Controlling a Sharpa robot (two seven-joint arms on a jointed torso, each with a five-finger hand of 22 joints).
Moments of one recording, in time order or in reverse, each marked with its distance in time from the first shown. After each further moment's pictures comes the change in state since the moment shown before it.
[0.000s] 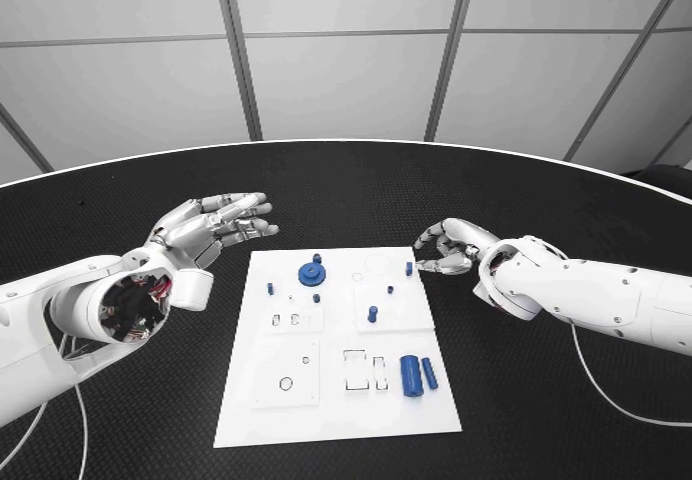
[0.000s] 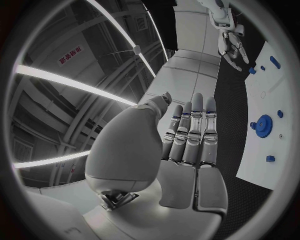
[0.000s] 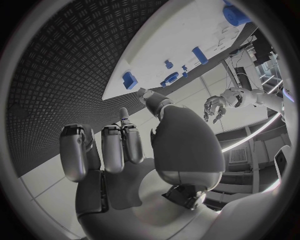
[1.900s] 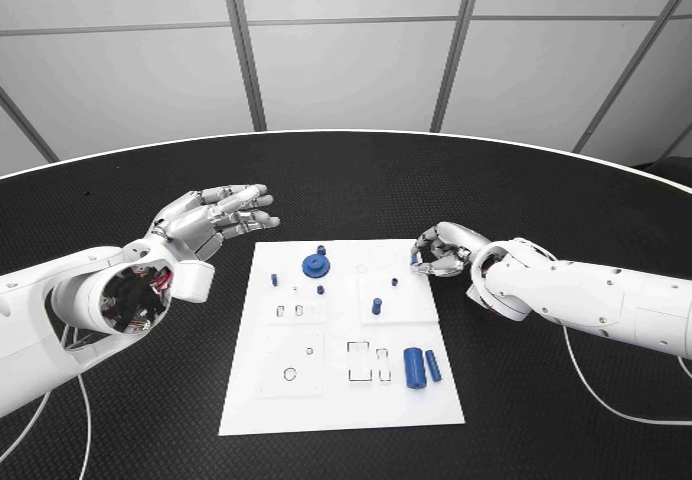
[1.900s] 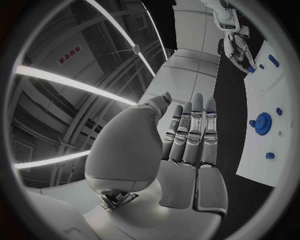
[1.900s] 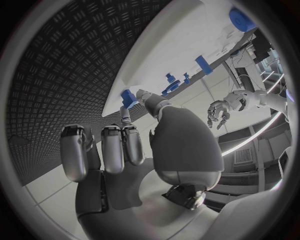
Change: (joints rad) left arm 0.000 -0.013 0.000 0.010 0.000 -0.003 -0.001; left_hand -0.003 -0.003 0.005 -0.005 0.000 0.000 0.000 0.000 0.001 0.000 0.000 0.000 0.000 0.000 0.000 0.000 0.000 0.000 -0.007 0.000 0.004 0.000; right arm -0.030 0.056 0.000 -0.038 0.000 0.018 -0.039; right_hand 0.008 0.022 -0.003 0.009 -0.003 0.074 0.002 0.027 0.012 0.000 0.000 0.021 0.001 0.001 0.007 0.005 0.000 0.000 0.000 0.007 0.018 0.001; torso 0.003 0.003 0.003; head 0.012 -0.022
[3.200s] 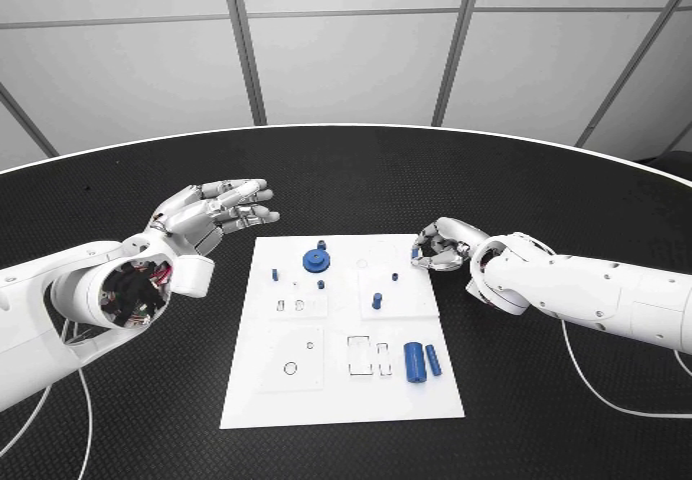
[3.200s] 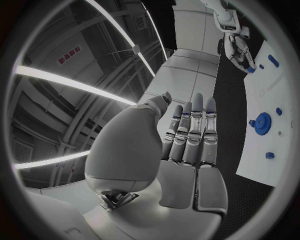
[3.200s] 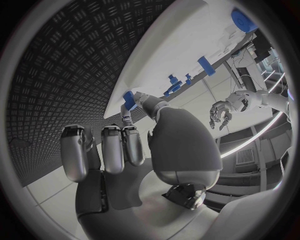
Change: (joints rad) left arm 0.000 -0.004 0.000 0.003 0.000 0.000 -0.001; left_hand -0.001 -0.001 0.001 -0.001 0.000 0.000 0.000 0.000 0.000 0.000 0.000 0.000 0.000 0.000 0.000 0.000 0.000 0.000 0.000 0.000 0.000 0.000; right arm 0.000 0.014 0.000 -0.016 0.000 0.012 -0.016; right_hand 0.013 0.029 0.022 -0.006 0.000 0.042 -0.016 0.022 0.006 0.002 -0.009 0.008 0.000 0.000 0.000 0.004 0.000 0.000 0.000 0.000 0.008 0.000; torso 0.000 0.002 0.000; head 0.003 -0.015
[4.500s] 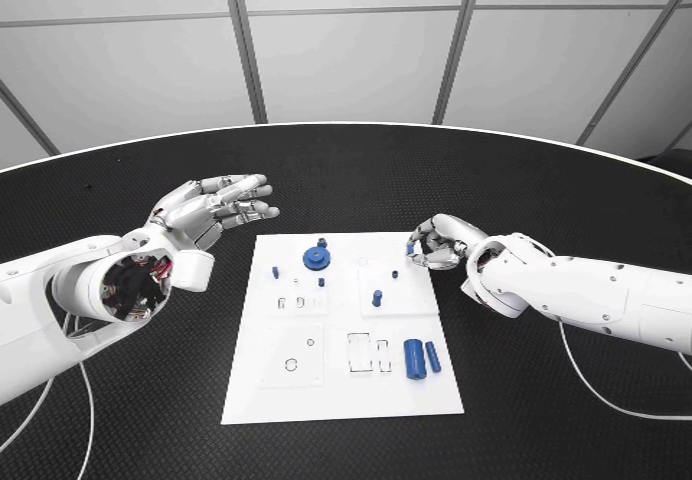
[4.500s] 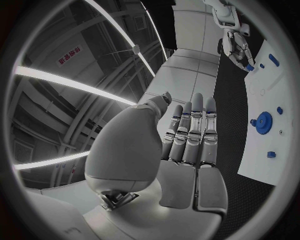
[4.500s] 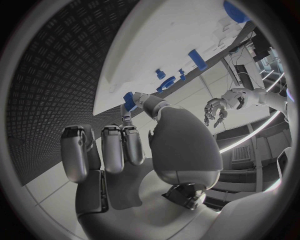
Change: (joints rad) left arm 0.000 0.001 0.000 -0.013 0.000 0.005 -0.003; left_hand 0.000 0.000 0.000 0.000 0.000 0.000 0.000 0.000 0.001 0.000 0.000 0.000 0.000 0.000 0.000 0.004 0.001 0.000 0.000 0.000 0.000 0.000; right arm 0.000 -0.021 0.001 0.094 0.001 -0.061 -0.013; right_hand 0.012 0.046 0.043 -0.021 0.083 0.022 -0.009 0.016 0.009 -0.003 -0.012 0.008 0.000 -0.004 -0.004 0.004 0.000 0.000 0.000 -0.007 0.013 0.000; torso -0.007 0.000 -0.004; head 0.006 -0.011
